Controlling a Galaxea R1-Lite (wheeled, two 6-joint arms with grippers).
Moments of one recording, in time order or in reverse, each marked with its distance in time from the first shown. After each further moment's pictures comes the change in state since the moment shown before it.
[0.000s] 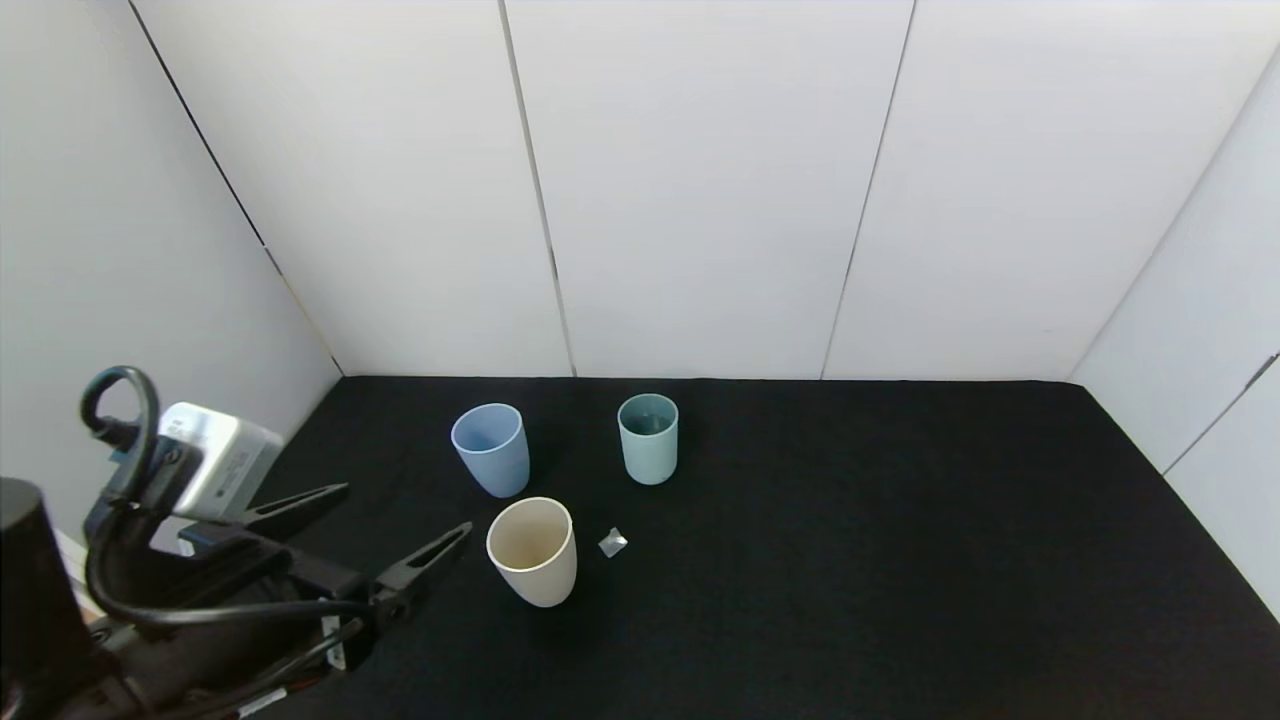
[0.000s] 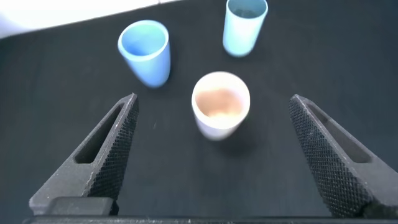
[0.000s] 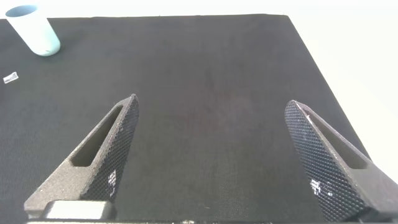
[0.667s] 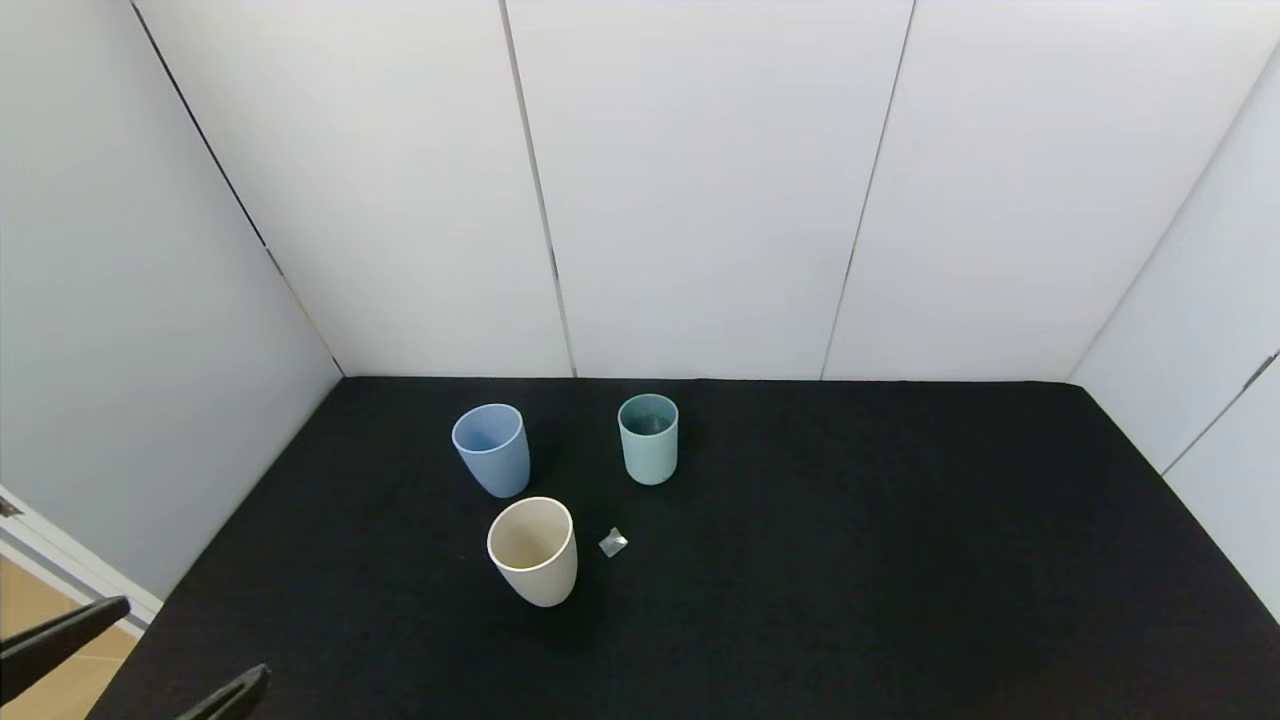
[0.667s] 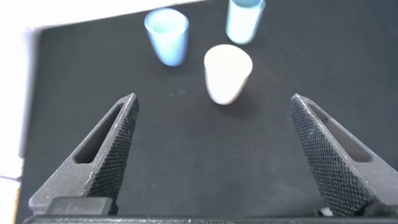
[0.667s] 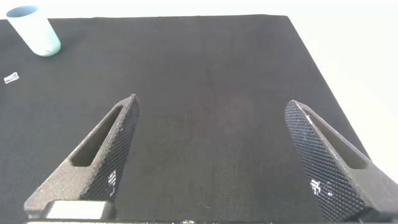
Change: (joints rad) left arm 0.043 -0.540 0.034 0.431 -0.011 0.001; right arm 0.000 0.000 0.000 0.000 0.000 0.001
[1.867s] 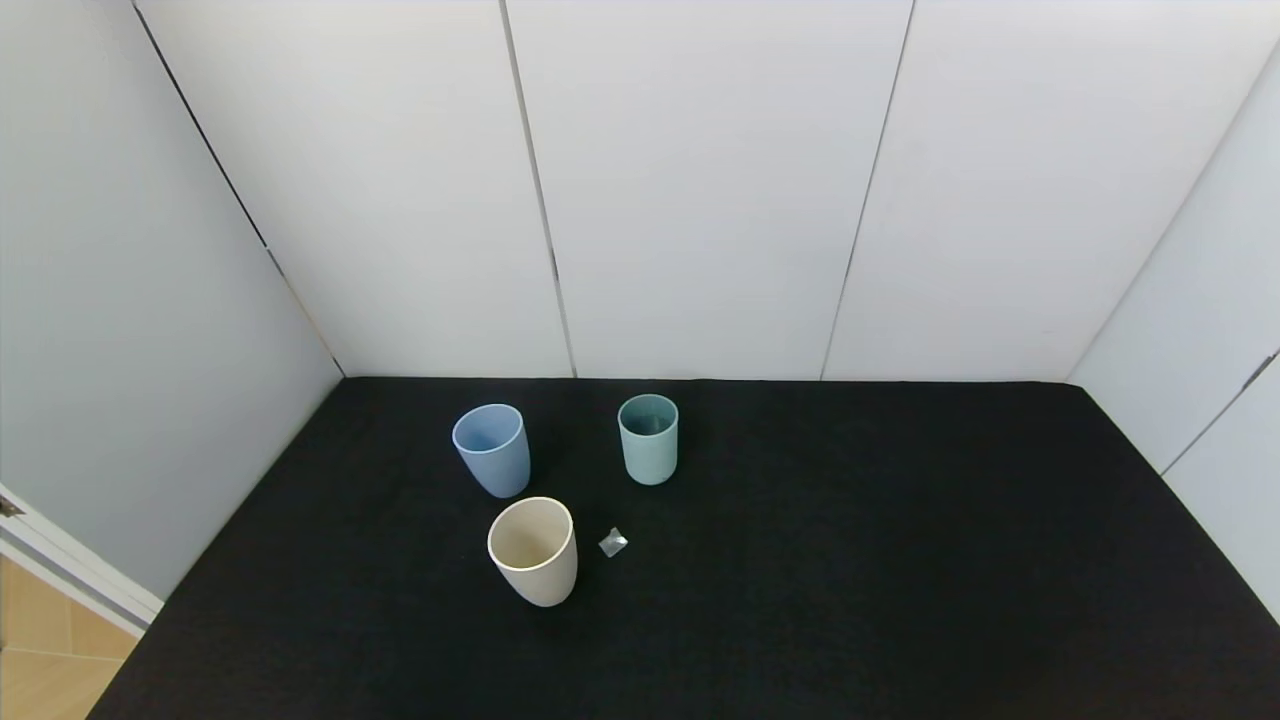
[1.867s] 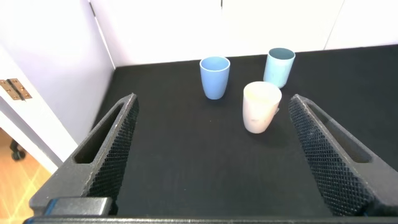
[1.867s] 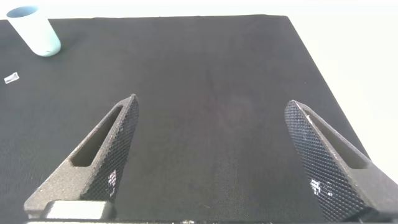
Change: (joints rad) left arm 0.453 -0.542 0.113 0.120 -0.276 0.040; right arm 0.000 0.000 0.000 0.000 0.000 0.000
